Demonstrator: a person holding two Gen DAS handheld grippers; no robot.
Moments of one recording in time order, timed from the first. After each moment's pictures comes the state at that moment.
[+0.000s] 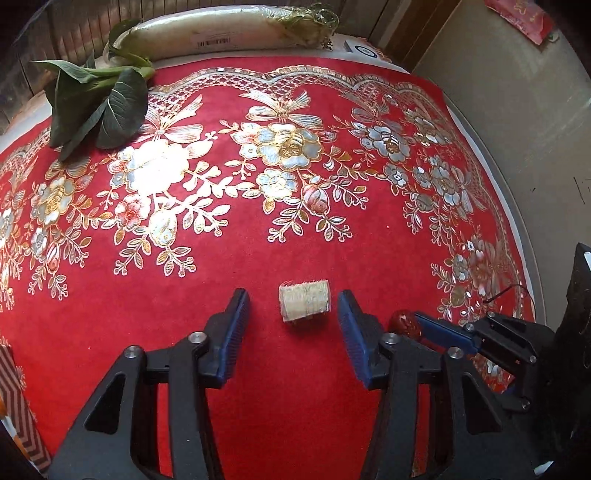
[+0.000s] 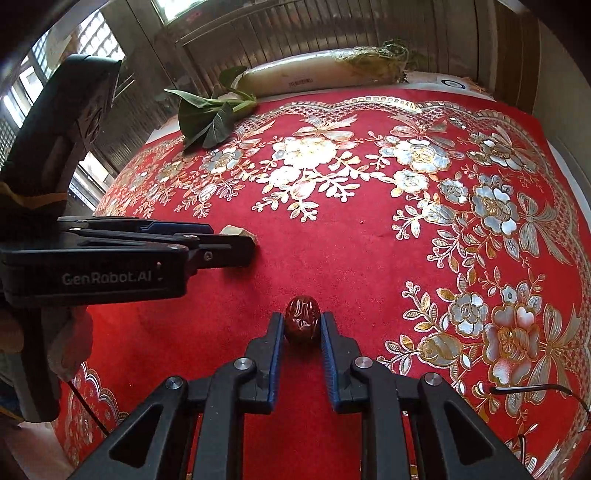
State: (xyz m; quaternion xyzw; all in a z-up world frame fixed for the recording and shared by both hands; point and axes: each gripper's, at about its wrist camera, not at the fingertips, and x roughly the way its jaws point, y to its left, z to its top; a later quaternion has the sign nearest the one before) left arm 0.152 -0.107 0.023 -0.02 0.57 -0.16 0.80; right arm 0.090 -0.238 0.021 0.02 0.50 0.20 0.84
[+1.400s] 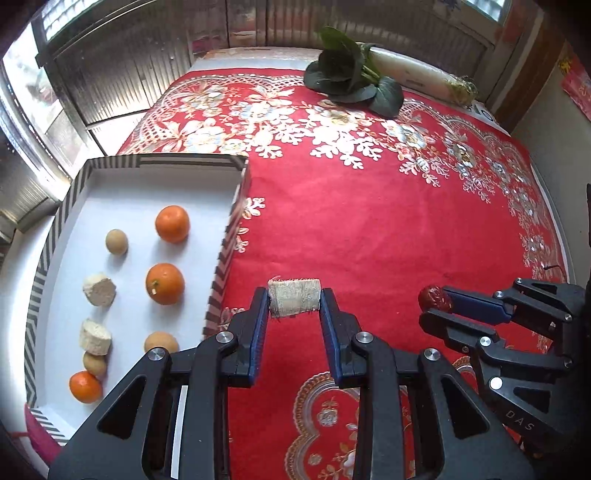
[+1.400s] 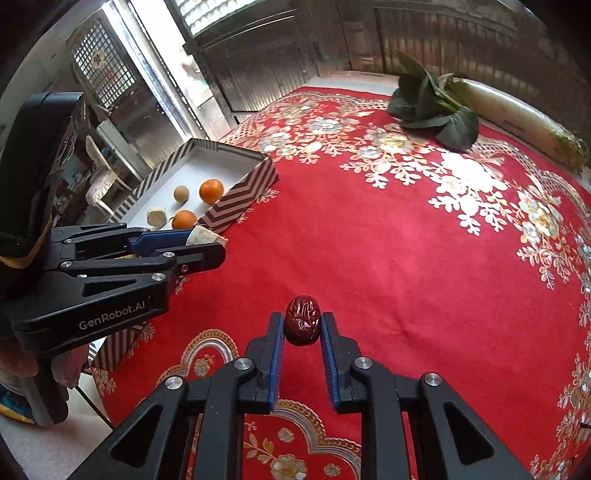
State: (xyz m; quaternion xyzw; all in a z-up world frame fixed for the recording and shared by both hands) left arm -0.005 0.089 0.065 -0.06 0.53 0.04 0.84; right arm 0.022 -0.044 0.051 -0.10 0.50 0.38 0.78
